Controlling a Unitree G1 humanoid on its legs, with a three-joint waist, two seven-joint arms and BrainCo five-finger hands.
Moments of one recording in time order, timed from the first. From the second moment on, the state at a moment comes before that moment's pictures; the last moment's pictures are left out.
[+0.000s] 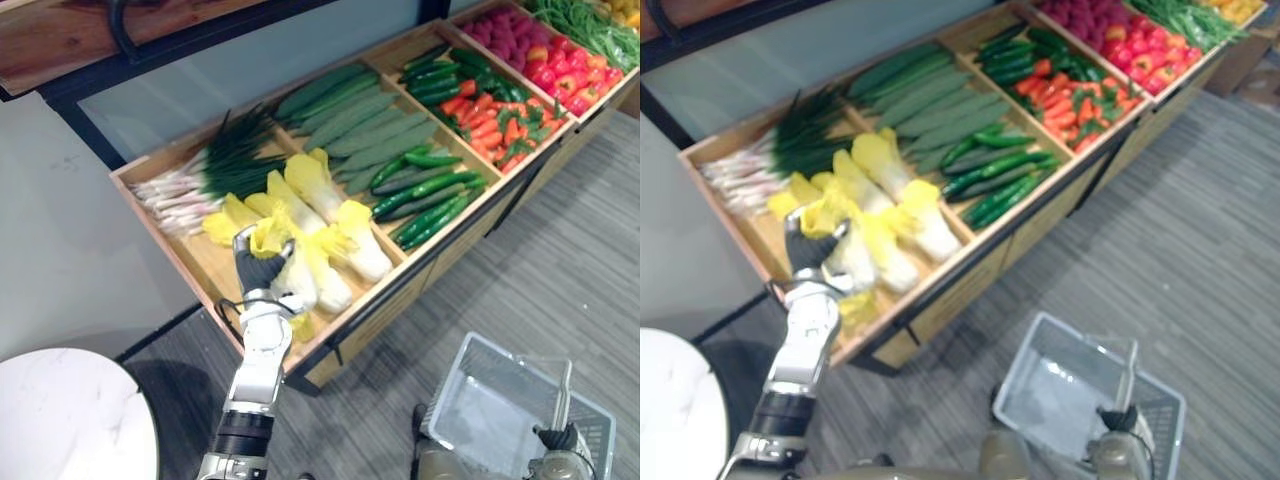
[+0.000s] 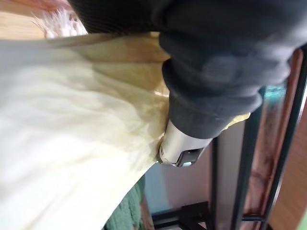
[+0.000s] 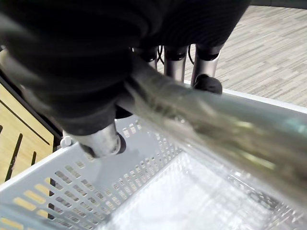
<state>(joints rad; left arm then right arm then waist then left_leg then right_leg) -0.21 0.08 -0.04 0.00 0.12 -0.08 0.50 0.03 -0.22 -0.40 0.96 -0.51 -0.01 -0.38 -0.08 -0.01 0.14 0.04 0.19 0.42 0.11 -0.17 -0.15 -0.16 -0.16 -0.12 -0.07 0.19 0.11</state>
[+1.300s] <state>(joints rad) -0.32 0.04 -0.54 -0.02 0.01 -0.14 0.27 0.23 -0.38 -0.10 0.24 -0.54 -0.08 -0.10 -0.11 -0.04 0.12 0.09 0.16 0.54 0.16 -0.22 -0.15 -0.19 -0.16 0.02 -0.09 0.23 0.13</state>
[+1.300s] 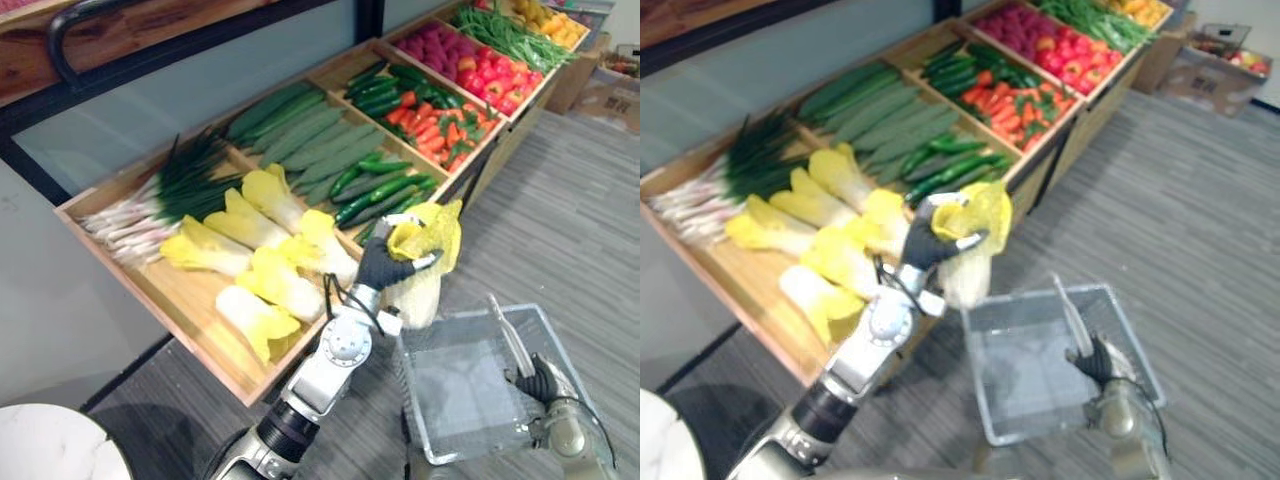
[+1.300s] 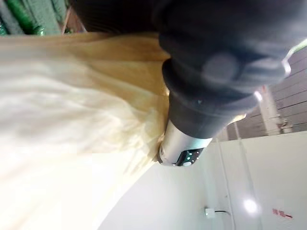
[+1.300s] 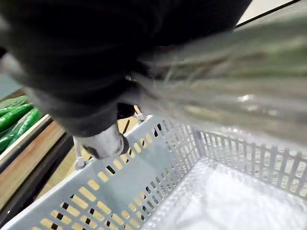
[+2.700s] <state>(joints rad) -0.37 -0.05 -0.73 0.50 0.22 -0.12 0.27 0.35 -0.41 -0.07 -0.07 -0.41 -0.14 -0.06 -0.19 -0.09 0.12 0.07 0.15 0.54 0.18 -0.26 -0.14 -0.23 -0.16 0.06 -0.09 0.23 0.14</state>
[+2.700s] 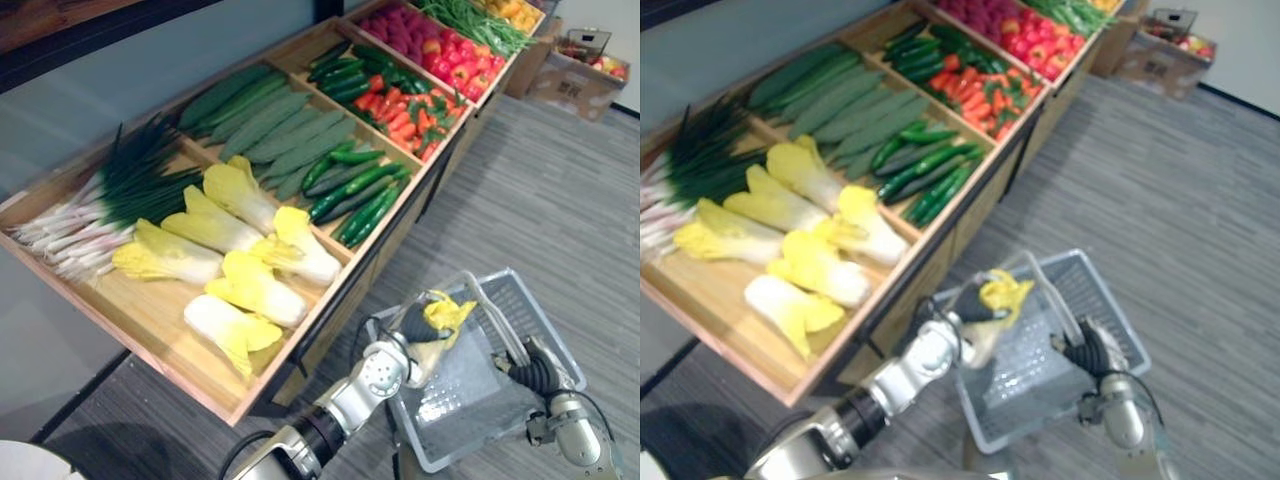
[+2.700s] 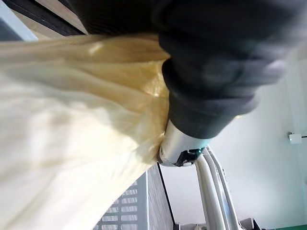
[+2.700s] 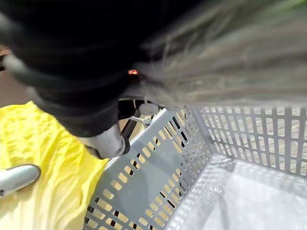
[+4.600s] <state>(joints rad) -0.01 0.12 -0.02 -0.39 0.00 -0.25 0.37 0.17 -0.25 -0.30 0.76 -0.45 -0.08 -0.19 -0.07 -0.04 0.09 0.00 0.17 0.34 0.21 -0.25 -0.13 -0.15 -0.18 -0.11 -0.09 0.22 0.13</state>
